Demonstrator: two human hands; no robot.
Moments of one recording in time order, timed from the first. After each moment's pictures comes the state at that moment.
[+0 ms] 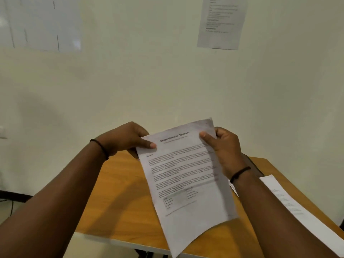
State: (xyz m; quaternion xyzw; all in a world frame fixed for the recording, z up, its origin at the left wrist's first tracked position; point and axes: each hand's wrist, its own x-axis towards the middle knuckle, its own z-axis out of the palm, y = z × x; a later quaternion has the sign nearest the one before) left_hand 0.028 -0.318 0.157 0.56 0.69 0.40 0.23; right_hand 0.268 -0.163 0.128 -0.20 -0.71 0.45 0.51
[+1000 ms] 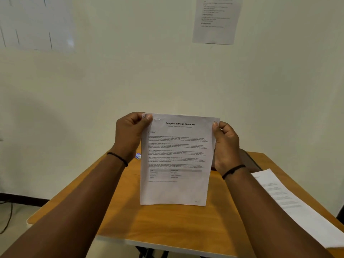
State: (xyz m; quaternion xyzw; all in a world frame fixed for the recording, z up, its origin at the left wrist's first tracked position) left_hand 0.058 -0.286 0.133 0.44 0.49 0.75 0.05; right_hand 0.258 -0.162 0.125 -0.23 -0.54 0.54 0.60
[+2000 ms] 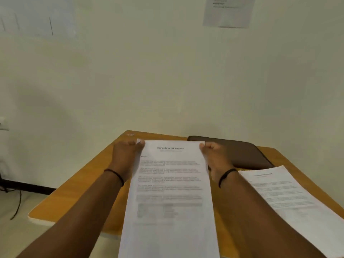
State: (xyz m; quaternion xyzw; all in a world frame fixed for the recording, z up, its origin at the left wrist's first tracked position) left_hand 0.027 -0.282 0.051 0.28 0.60 0.72 0.20; right_hand 0.233 -0.142 0.066 -0.38 -0.59 0.57 0.43
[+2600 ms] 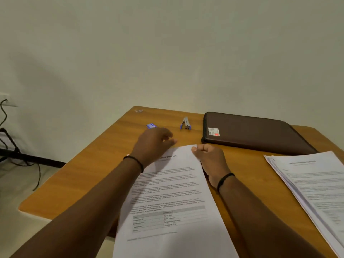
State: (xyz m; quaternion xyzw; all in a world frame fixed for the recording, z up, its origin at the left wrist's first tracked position) left_hand -0.004 -0.222 0.005 0.53 0.78 0.34 0.00; right_hand 0.151 -0.111 -0.042 -0.39 -0.64 0.58 0.33
